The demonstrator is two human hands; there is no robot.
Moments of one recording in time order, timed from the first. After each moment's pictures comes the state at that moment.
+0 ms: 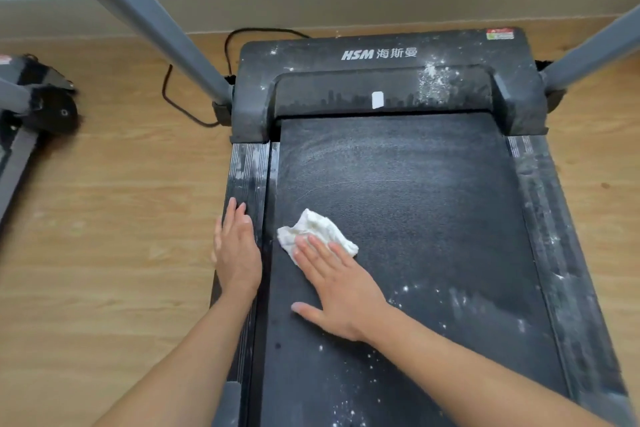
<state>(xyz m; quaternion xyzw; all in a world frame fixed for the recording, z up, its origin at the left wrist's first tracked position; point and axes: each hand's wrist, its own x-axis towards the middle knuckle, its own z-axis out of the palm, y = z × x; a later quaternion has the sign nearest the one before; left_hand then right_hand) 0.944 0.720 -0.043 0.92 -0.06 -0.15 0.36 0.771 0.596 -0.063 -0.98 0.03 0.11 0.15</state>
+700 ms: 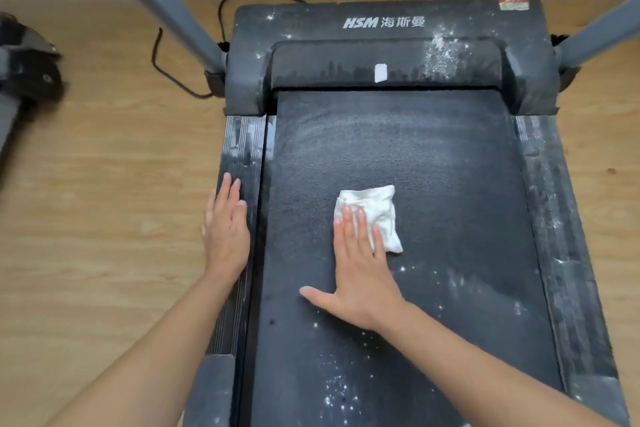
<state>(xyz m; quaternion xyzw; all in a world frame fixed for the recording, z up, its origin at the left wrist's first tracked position) 0.953 0.739 -0.058 0.93 -0.15 -0.14 0.31 0.744 0.591 -0.041 -0.94 0.19 0.15 0.22</state>
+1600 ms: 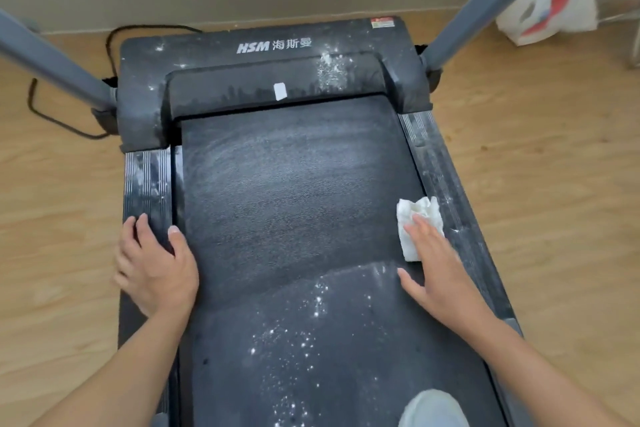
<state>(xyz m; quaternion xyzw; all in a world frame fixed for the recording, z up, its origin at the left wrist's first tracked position) 0.926 0.702 -0.069 0.97 -0.08 0.00 0.22 0.560 0.468 -0.024 -0.89 0.38 0.00 0.25</state>
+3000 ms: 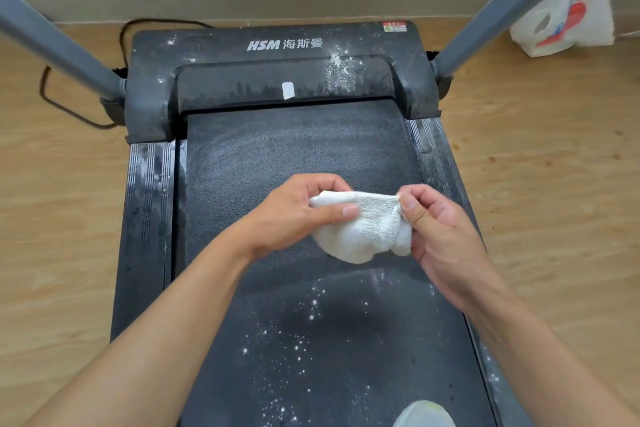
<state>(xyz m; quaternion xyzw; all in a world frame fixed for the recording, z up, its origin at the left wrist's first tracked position) 0.856 0.567 0.075 0.58 -0.41 -0.54 0.46 0.644 0.464 0.088 -0.53 0.38 -0.21 0.73</state>
